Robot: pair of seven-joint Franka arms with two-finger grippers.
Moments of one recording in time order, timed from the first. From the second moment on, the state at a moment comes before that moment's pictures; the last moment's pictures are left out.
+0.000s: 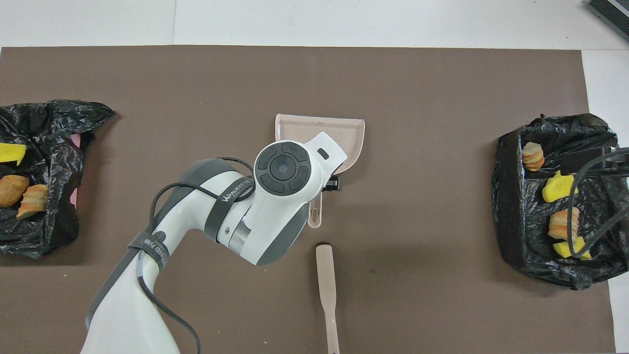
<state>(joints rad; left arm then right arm) -0.77 0.32 0.10 -1.71 -0.08 2.13 -0.52 0.05 -0.08 -0.09 -1.61 -0.02 1.58 0.01</state>
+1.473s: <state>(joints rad) -0.31 0.09 0.12 -1.57 -0.08 1.67 0.01 0.09 -0.08 -0.13 -1.61 -0.02 1.58 0.01</state>
